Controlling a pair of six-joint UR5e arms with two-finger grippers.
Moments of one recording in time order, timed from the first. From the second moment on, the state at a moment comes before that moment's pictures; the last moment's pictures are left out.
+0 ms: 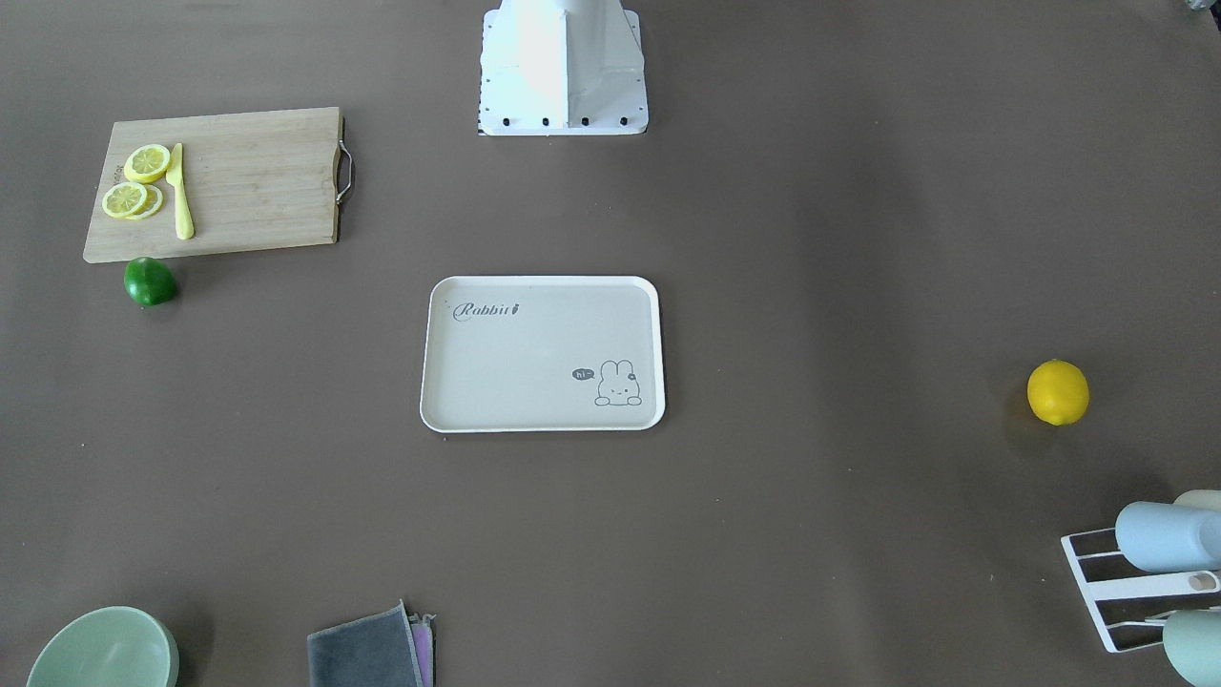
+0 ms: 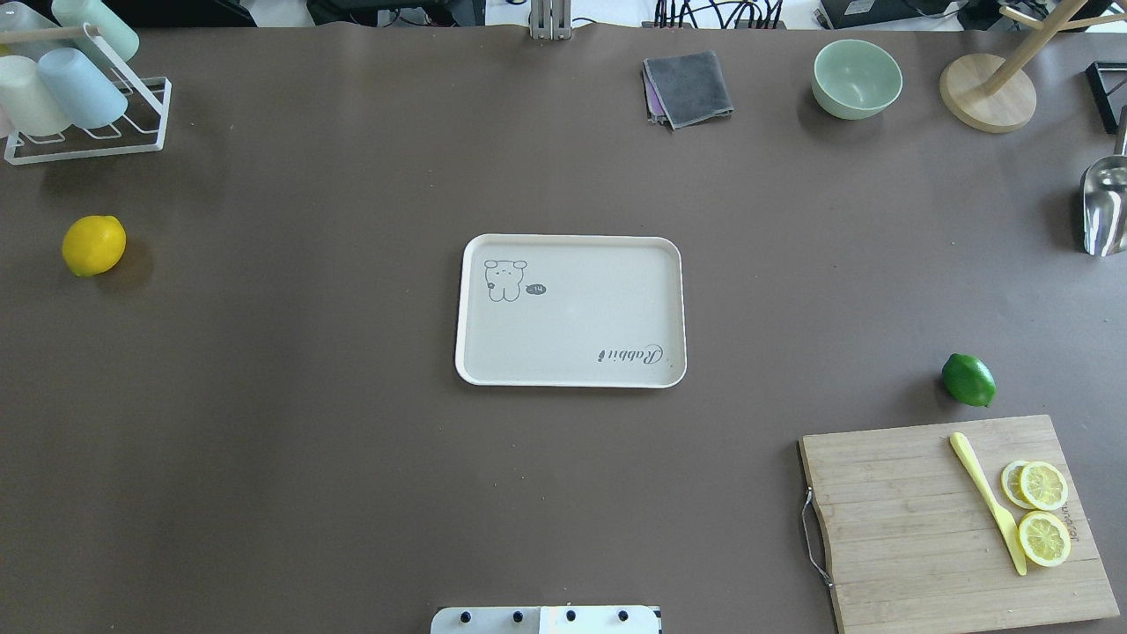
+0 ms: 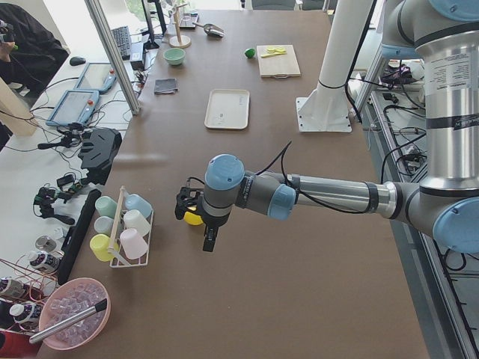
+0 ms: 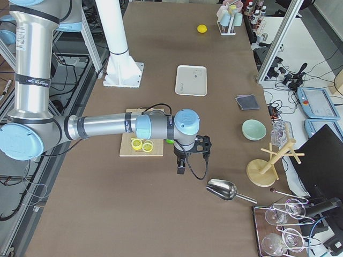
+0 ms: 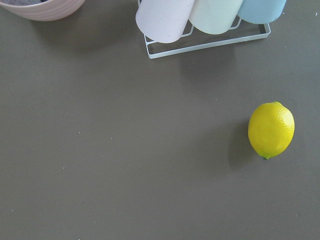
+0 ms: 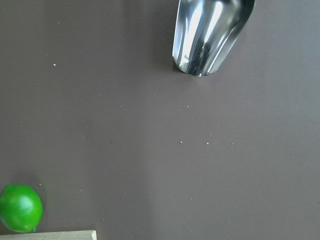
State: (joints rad) left arm -1.56 -1.43 -1.79 -1.80 -2.32 -0.17; right arm 1.53 -1.70 1.83 -1.68 2.37 0.06
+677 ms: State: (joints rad) left arm -1.55 -1.44 -1.80 -1.80 -2.32 -0.17; right arm 1.53 -1.69 1.83 -1.68 2.37 0.06
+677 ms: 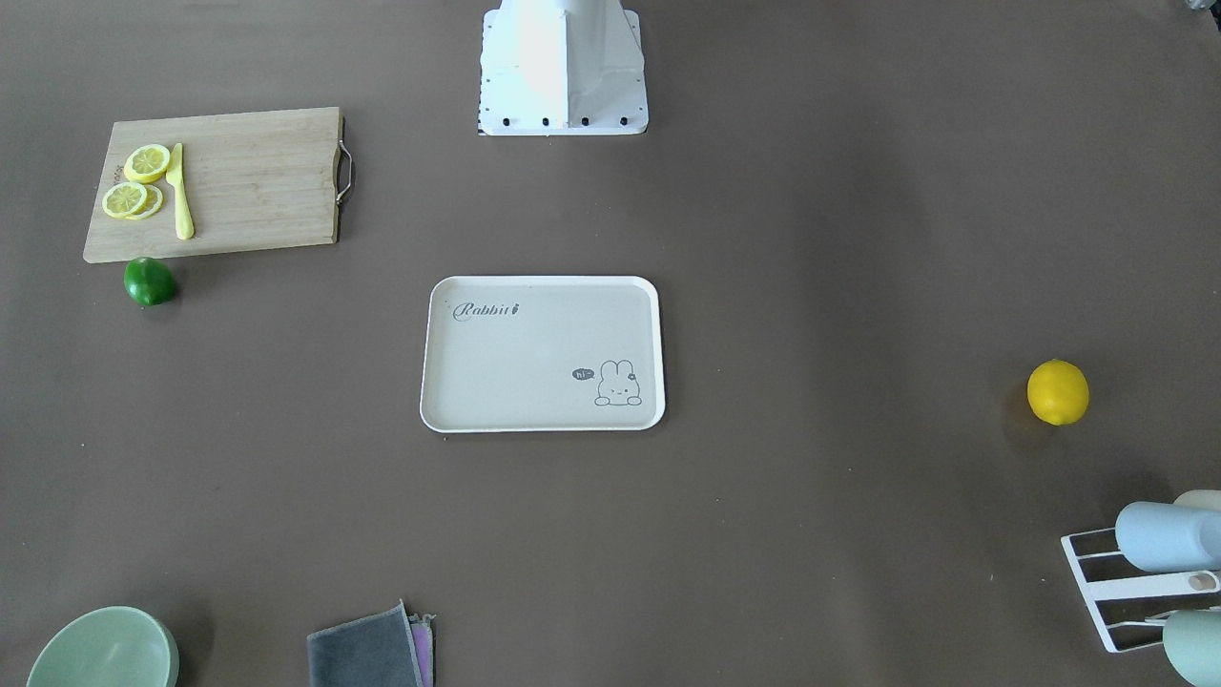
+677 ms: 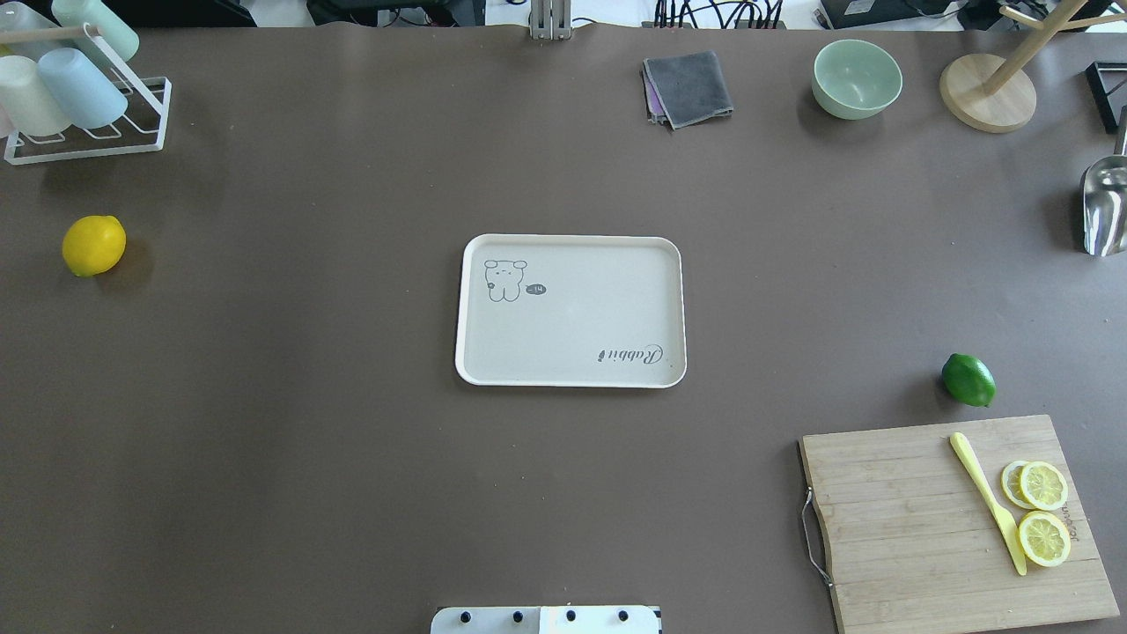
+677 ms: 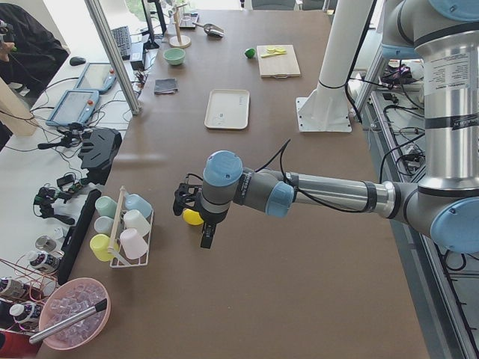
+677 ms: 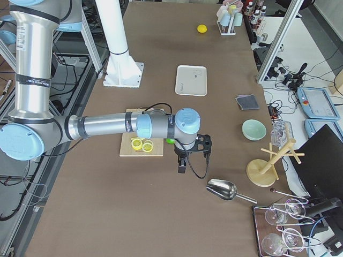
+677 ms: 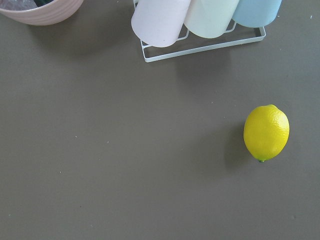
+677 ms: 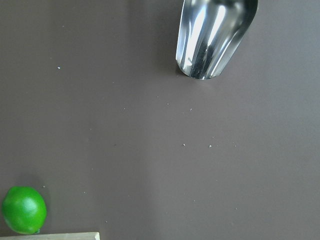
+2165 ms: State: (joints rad) left arm -1.55 -1.44 -1.79 -1.95 -2.33 -0.16; right arm 1.50 -1.61 1.82 -1.68 2.36 0.06
